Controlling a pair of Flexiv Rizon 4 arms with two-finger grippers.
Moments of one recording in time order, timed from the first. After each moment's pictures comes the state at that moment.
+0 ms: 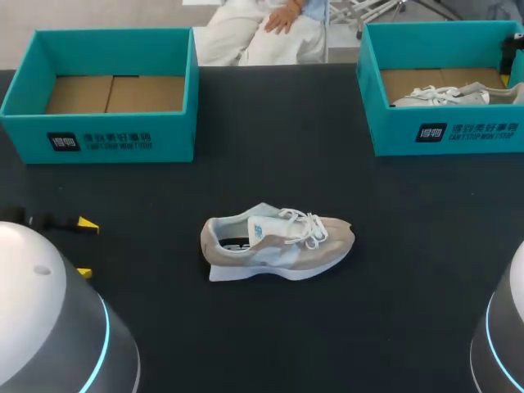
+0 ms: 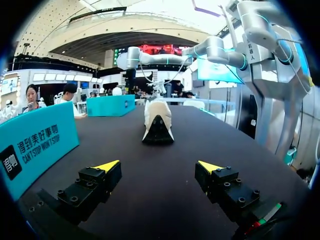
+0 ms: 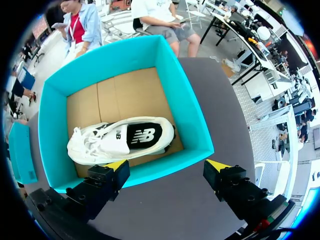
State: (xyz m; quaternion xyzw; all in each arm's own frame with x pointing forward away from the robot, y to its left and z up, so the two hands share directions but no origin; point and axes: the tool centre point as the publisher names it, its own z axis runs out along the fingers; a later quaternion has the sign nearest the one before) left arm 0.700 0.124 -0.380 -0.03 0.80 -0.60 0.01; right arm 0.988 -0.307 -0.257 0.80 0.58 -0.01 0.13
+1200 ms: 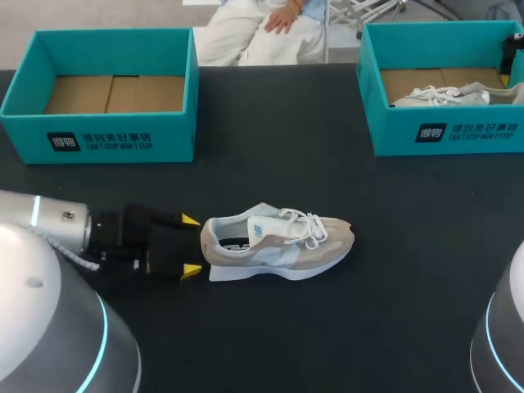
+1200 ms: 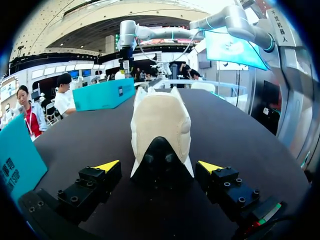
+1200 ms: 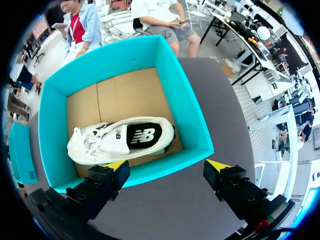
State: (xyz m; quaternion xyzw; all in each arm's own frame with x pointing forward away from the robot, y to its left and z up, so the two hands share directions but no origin) left arm 0.713 -0.054 -0.398 -0.03 0.85 -0.53 0.04; right arm 0.988 -0.307 -0.258 0.80 0.58 -0.01 0.13
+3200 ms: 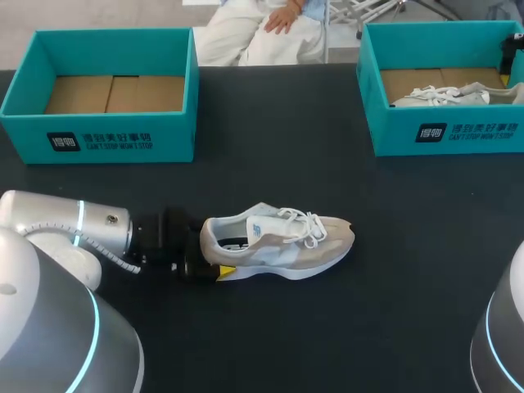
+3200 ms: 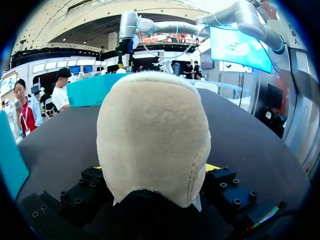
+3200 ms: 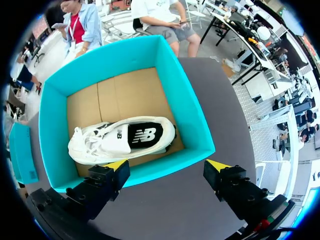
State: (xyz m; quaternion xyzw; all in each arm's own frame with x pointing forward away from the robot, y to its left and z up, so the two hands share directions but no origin) left arm 0.715 -0.108 -0.420 -0.05 0.85 -0.53 0.03; right arm 0.987 -0.299 -0.257 0.80 0.58 0.00 0.12
